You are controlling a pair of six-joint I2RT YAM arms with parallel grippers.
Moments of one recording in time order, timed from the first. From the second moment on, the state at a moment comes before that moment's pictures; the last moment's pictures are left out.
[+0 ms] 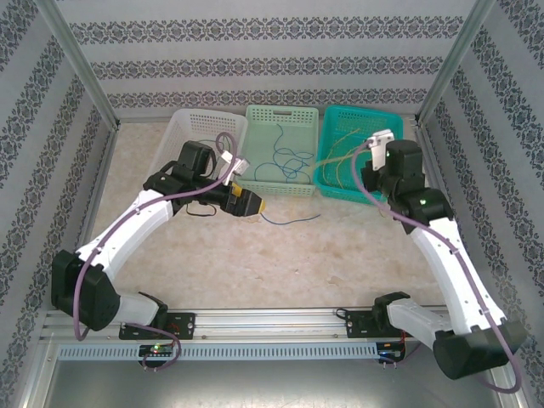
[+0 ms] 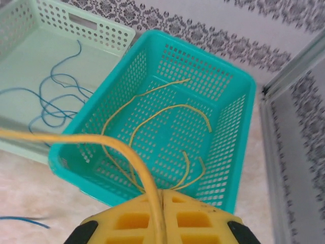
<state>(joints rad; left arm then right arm) -0.40 1.36 1.16 -0.59 0.76 -0.13 0.19 1.07 1.16 -0.67 0.13 -0.10</state>
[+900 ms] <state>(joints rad) -0.40 1.32 1.11 -0.54 0.66 -0.19 -0.25 1.46 1.15 -0.39 -0.57 0.92</state>
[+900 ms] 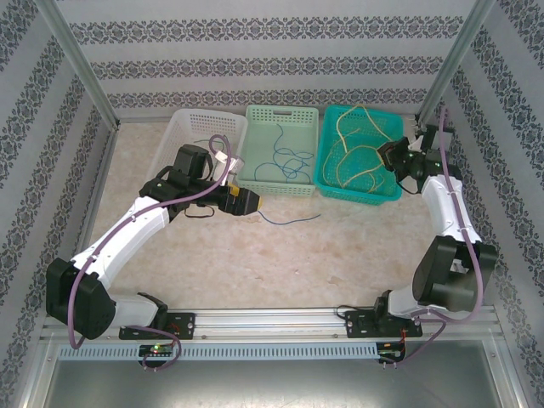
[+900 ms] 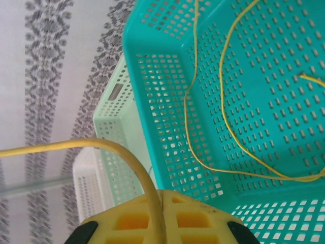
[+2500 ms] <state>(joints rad) -0.40 1.39 1.12 -0.54 0.69 -0.19 -0.21 1.49 0.96 -0.26 -0.27 1.15</state>
